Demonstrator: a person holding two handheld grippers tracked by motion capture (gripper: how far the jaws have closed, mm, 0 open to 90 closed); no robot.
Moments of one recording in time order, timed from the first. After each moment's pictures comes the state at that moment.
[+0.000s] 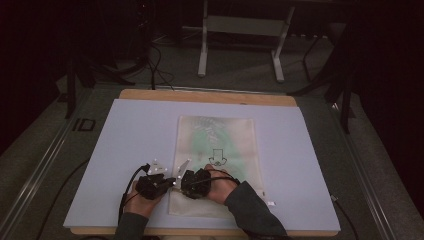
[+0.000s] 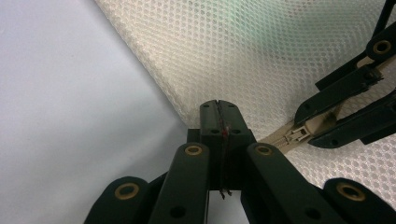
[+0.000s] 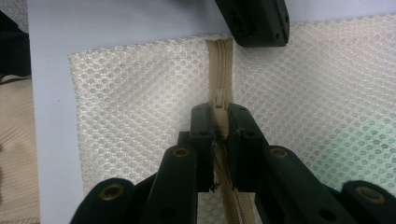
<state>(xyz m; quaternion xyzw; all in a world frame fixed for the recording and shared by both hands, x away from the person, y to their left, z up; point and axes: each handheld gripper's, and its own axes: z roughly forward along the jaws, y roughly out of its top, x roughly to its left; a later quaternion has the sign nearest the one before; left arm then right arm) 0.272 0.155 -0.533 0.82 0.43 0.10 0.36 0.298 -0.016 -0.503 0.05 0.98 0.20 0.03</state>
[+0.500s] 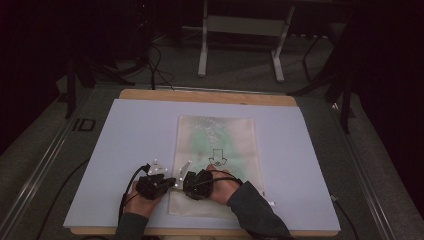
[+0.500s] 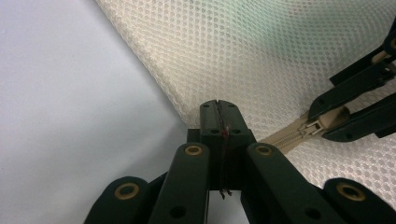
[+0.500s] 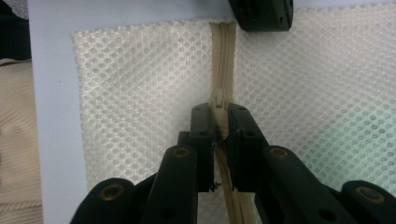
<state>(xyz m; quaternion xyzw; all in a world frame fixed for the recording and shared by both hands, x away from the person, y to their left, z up) 0.272 0.154 -0.533 0.82 0.43 0.10 0.36 0.295 -0.021 -0.501 0.04 0.98 0.18 0.04</state>
